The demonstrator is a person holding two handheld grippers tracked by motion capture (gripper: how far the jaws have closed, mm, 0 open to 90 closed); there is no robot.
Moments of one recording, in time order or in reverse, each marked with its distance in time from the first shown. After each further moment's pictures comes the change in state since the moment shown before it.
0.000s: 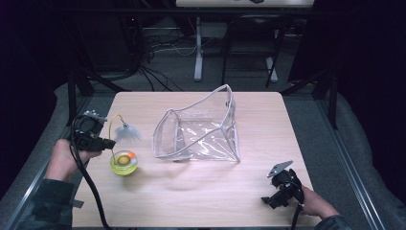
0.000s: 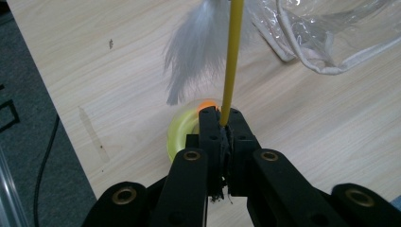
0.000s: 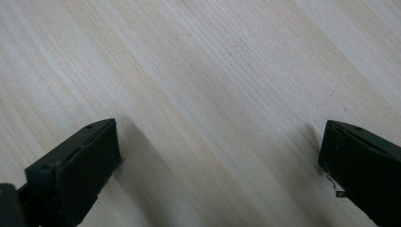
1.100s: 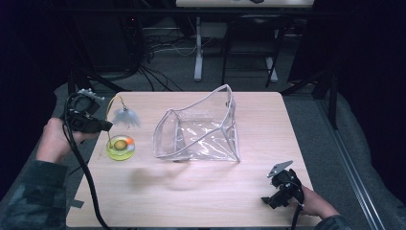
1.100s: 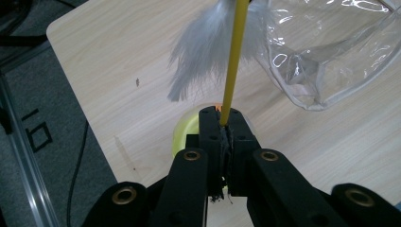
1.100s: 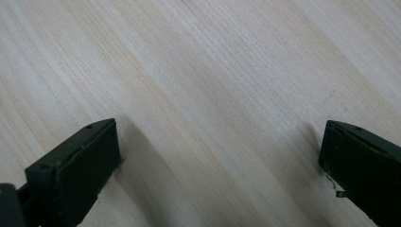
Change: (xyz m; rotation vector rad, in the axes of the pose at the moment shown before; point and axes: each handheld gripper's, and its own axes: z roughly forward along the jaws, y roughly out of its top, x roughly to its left) left arm 0.000 0.043 -0.042 -0.036 0.046 0.066; right arm 0.000 0.000 0.000 -0.003 0.003 0.003
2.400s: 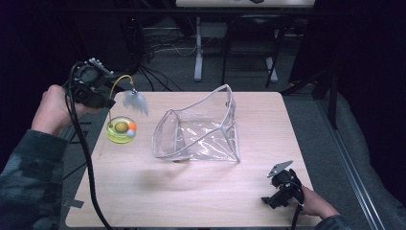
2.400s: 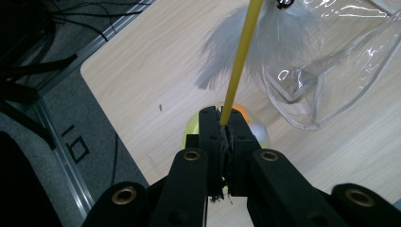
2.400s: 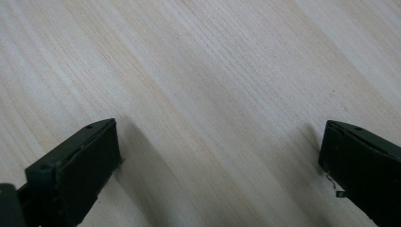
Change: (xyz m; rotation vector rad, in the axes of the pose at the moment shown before) left arm -0.008 0.065 -0.036 0.037 0.057 0.129; right arm 0.000 0.000 0.000 0.005 -0.002 -0.004
